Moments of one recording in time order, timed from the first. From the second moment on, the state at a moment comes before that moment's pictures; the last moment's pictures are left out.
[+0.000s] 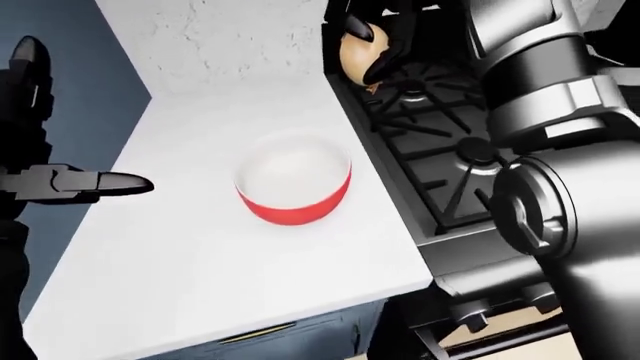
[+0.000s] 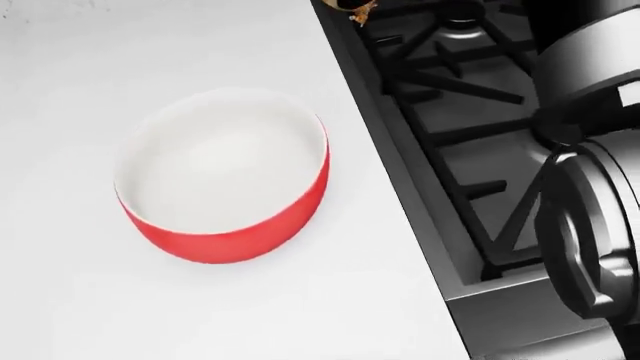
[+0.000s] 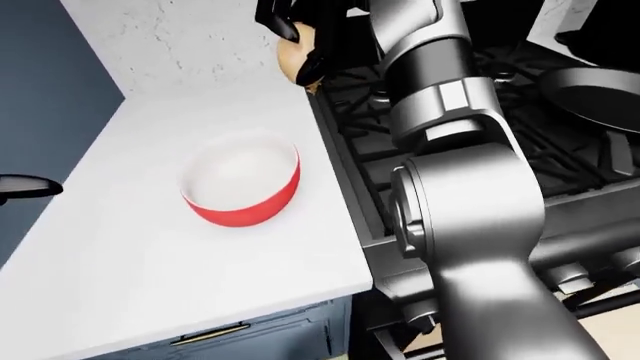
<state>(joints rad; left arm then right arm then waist) -0.33 0.59 0.62 -0.62 -0.49 0.61 -0.11 -1.73 -0.31 -0.02 1.13 -0.62 -0.10 0.92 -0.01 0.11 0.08</state>
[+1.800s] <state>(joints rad) -0.32 0.58 0.61 -0.64 -0.48 0.61 -0.13 -1.36 0.01 0.10 0.24 -0.68 0.17 1.25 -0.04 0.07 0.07</state>
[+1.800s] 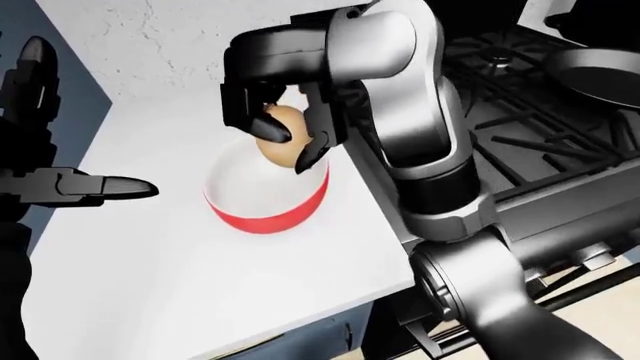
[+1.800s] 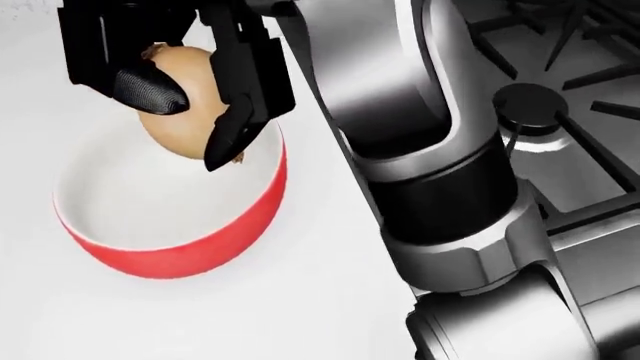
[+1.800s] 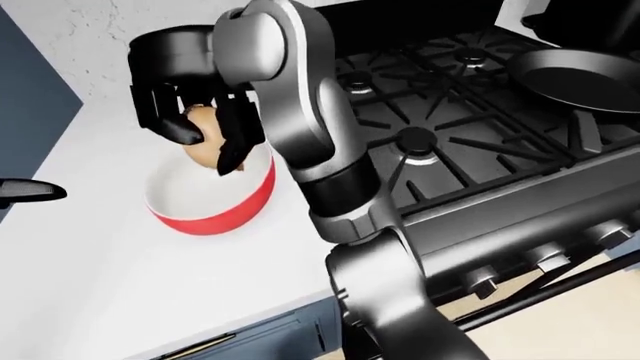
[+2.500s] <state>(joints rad) -0.32 0.58 0.62 -0.63 -0.48 0.60 -0.13 -1.30 0.07 0.12 0.27 -0.74 0.11 1.18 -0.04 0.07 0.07</state>
